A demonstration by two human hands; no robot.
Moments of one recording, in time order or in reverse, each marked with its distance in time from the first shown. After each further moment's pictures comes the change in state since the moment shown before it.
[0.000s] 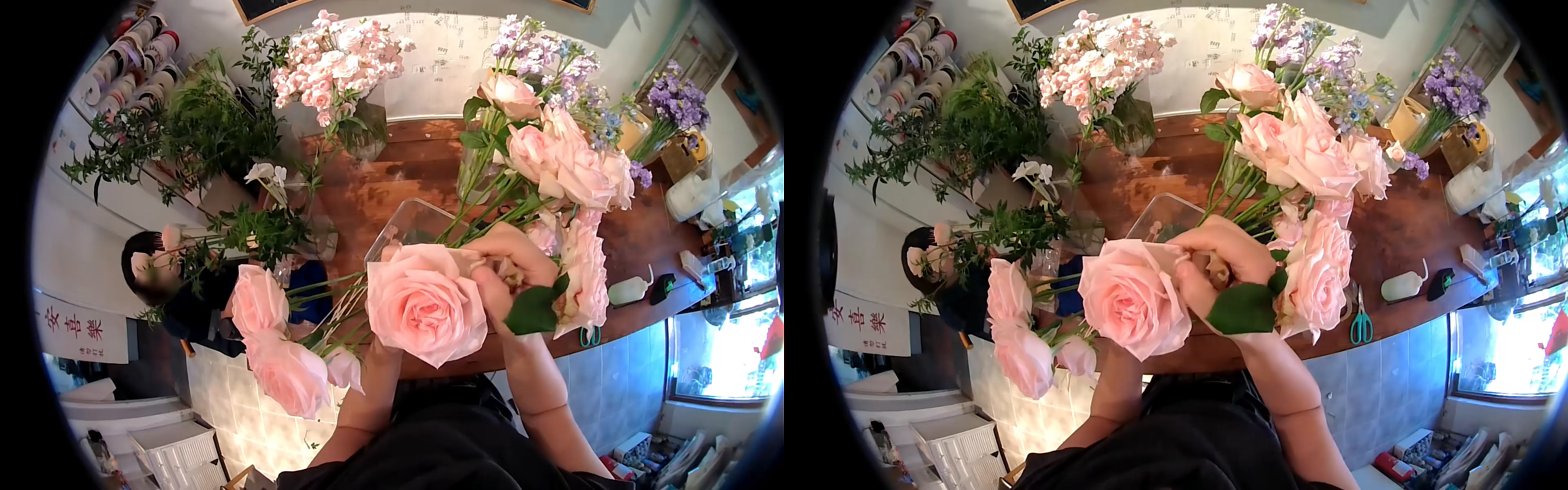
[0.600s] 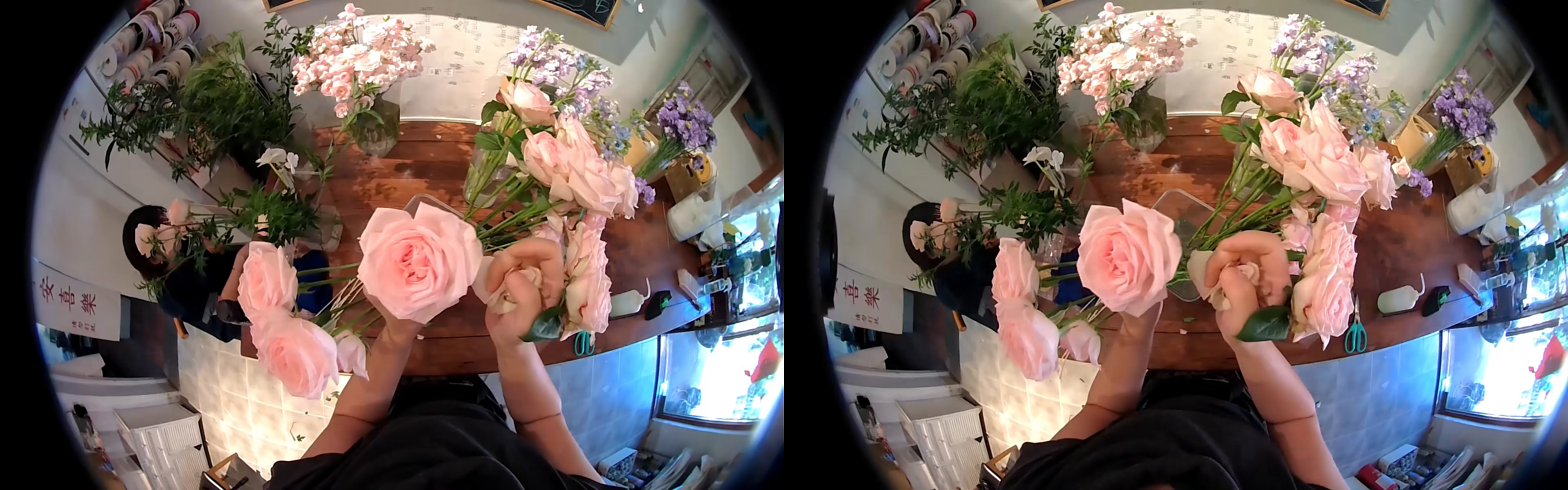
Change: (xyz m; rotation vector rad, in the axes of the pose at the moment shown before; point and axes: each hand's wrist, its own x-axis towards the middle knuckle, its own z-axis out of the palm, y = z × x) left_hand -0.027 -0.053 0.013 -0.664 0.403 -0.233; right_hand -0.029 0.009 0.015 0.544 0.249 0.103
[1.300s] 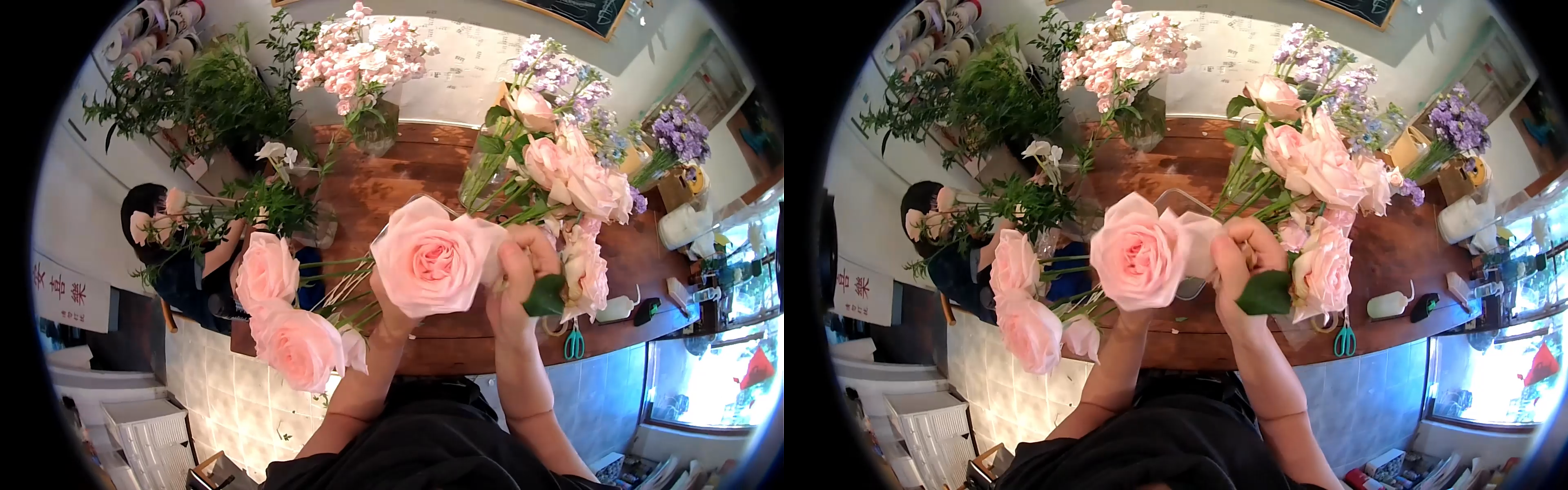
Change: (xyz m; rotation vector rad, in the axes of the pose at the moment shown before) left_hand 0.010 0.060 0.048 0.934 -0.138 0.594; right_hand 0.012 -0.010 0.014 -0.180 0.073 0.152
